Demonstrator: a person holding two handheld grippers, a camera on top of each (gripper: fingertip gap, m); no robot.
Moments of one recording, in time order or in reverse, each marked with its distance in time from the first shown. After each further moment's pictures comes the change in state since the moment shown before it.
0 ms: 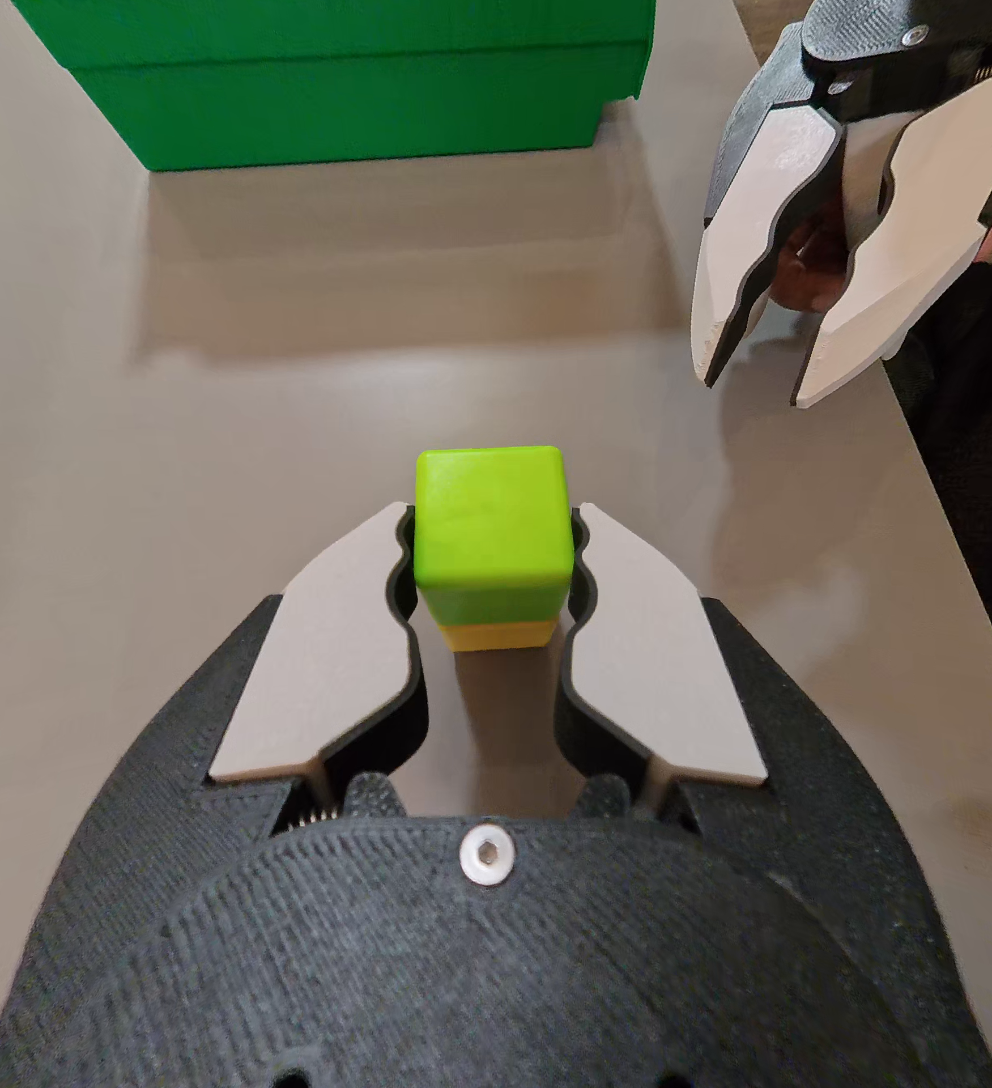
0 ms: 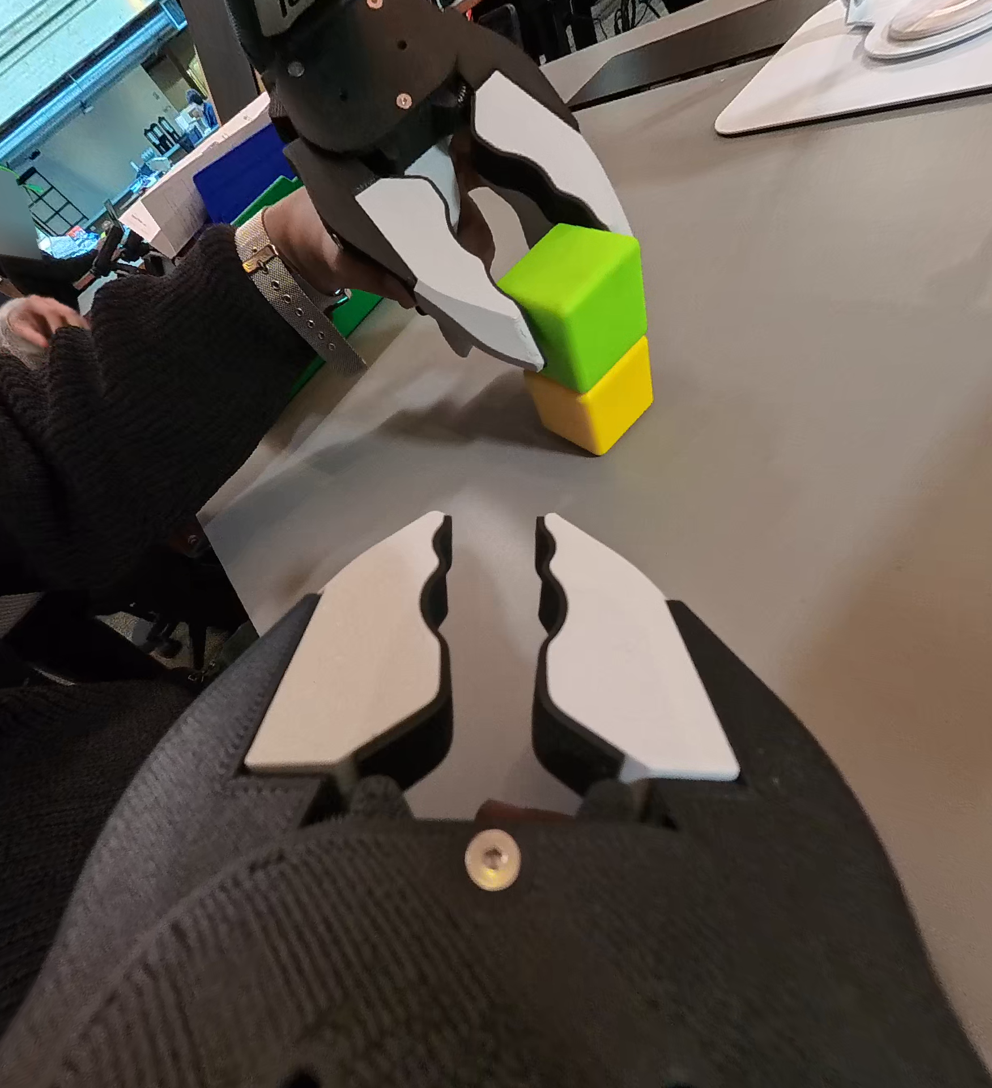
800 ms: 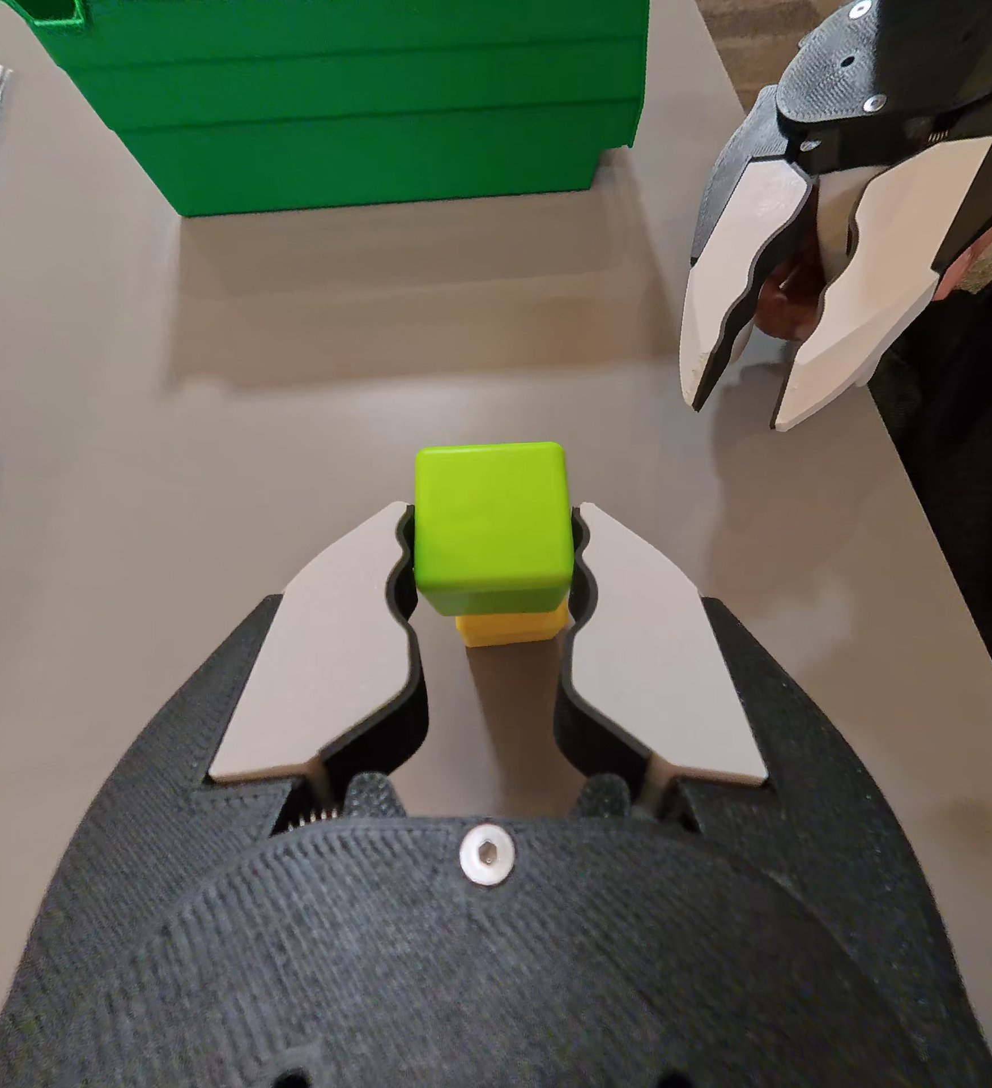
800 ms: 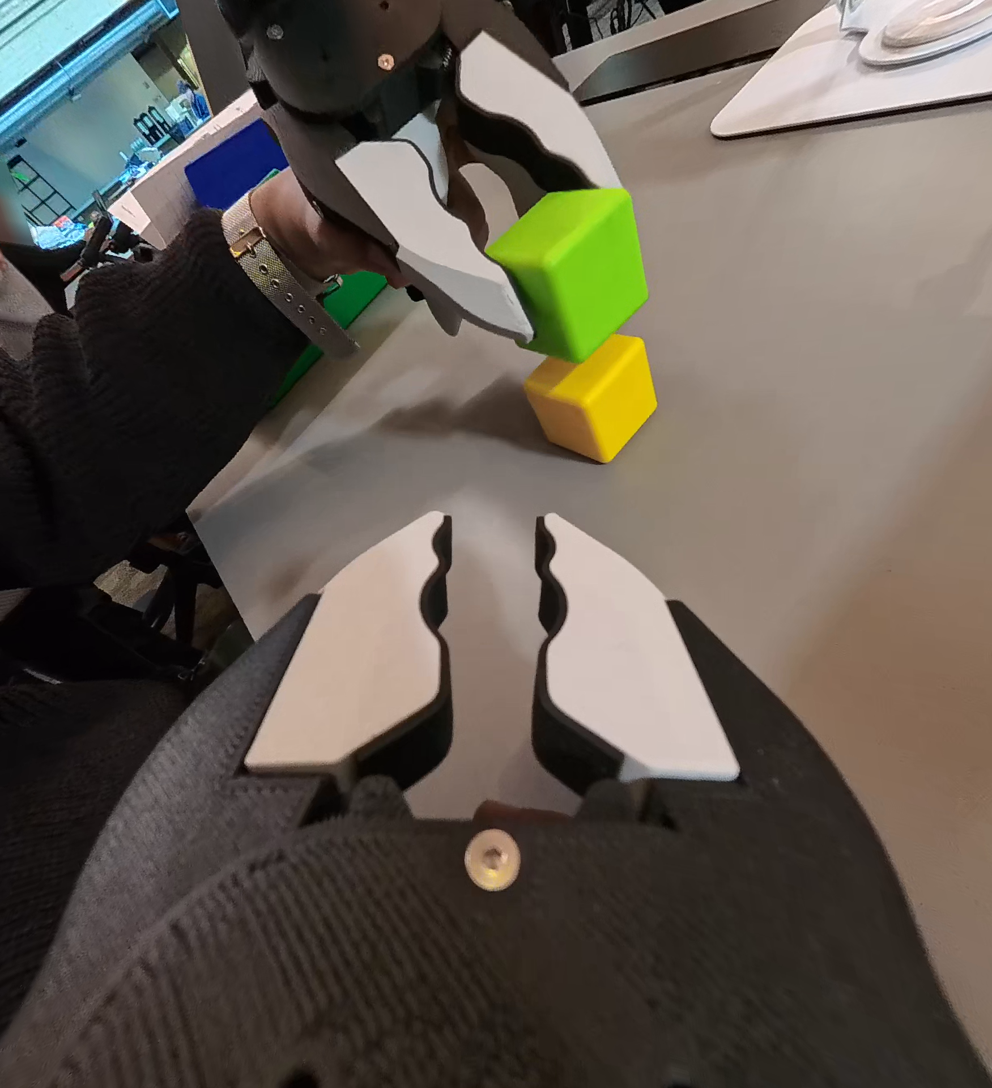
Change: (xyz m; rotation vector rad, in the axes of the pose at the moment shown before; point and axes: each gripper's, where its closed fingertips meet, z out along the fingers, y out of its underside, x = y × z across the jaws) left arm -0.002 -0.010 -0.008 0.041 -0.007 0.008; right arm 0.001 0.000 0.000 -0.004 0.011 -0.015
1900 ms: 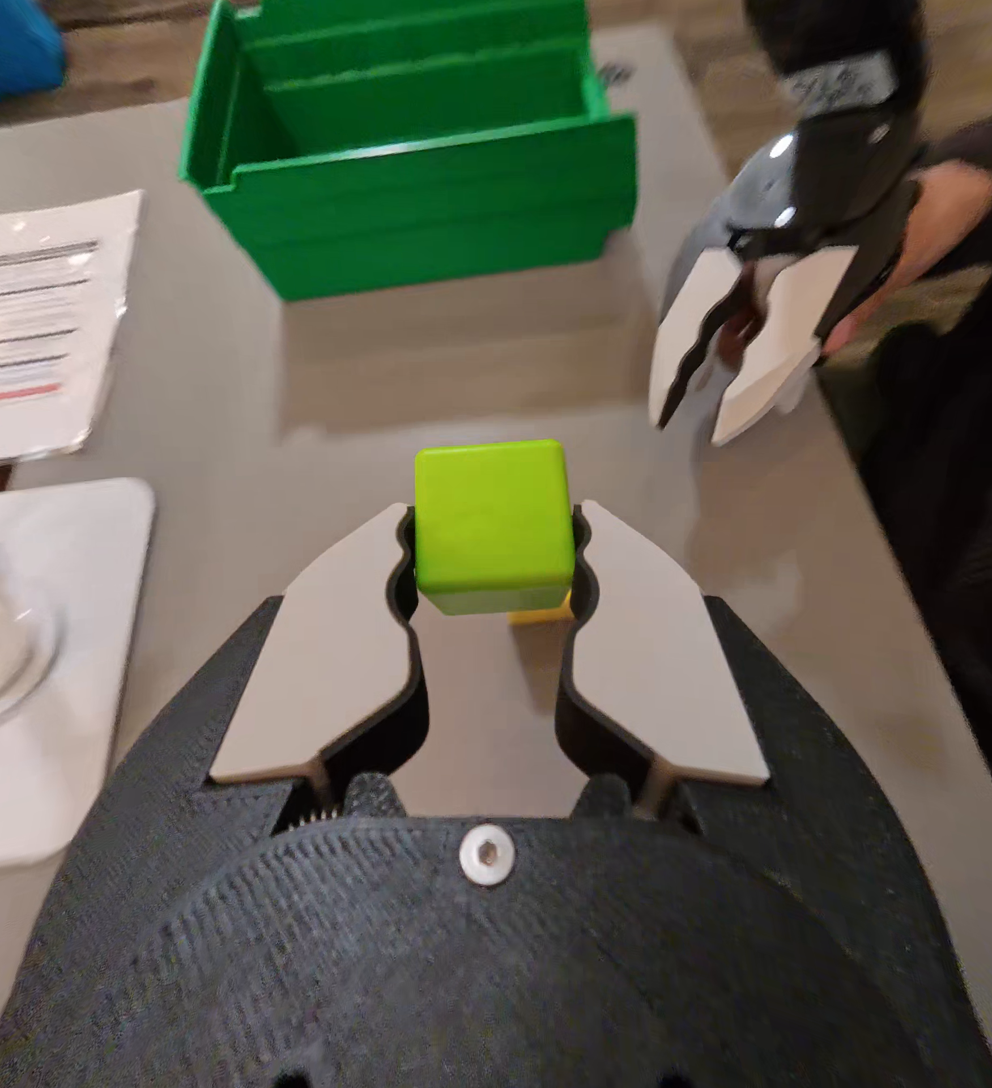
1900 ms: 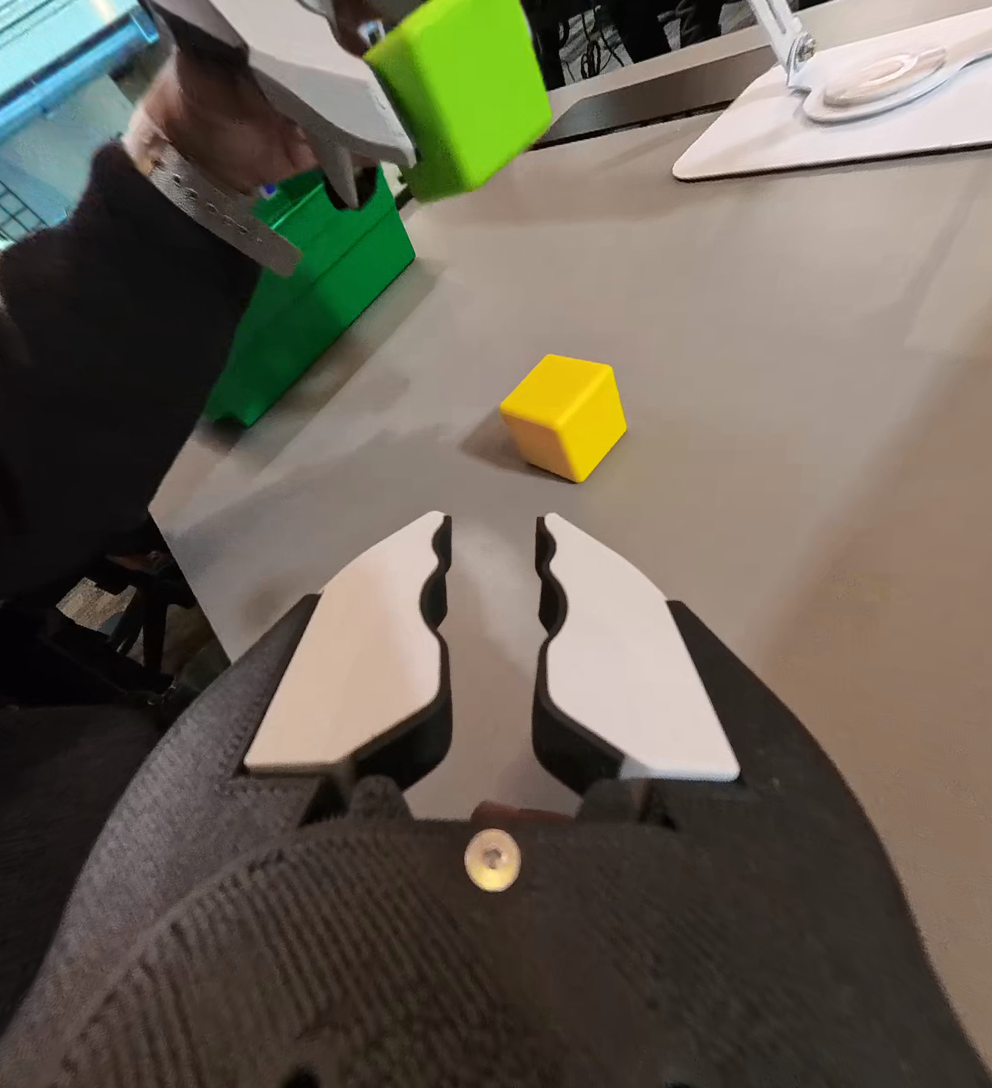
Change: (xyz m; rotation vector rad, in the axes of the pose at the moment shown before) left arm -0.014 -0.038 -0.060 0.028 -0.035 0.054; right arm 0.008 -0.008 -0.003 0.037 0.041 -0.019
